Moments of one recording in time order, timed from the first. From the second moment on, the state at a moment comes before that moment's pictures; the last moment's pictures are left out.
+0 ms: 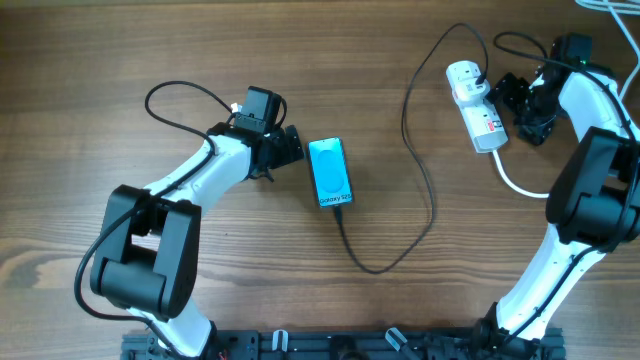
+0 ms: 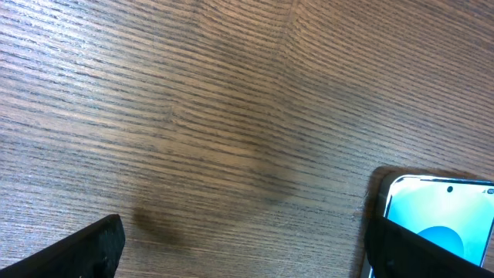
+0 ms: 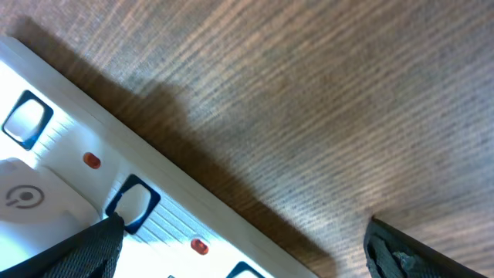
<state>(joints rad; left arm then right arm) -0.32 1.83 1.08 -0.46 -0.01 -0.63 -0.28 2.19 1.64 -0.81 -0.19 0.46</state>
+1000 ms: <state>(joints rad) -0.32 1.83 1.08 -0.46 -0.01 -0.63 -0.29 2.20 1.64 -0.75 -0.15 0.40</state>
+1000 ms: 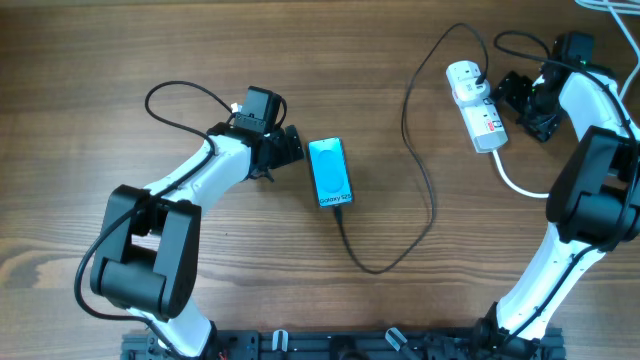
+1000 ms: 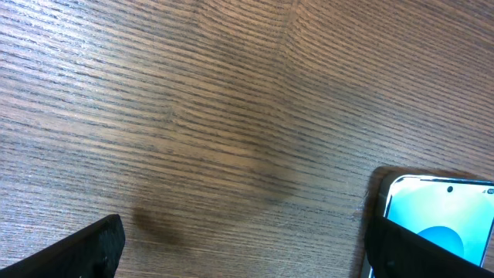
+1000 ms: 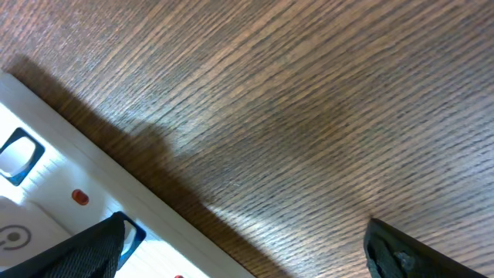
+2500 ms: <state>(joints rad) -0.32 1.83 1.08 -0.46 -0.01 -0.63 -0.28 2.20 1.67 -0.93 -0.19 0.29</state>
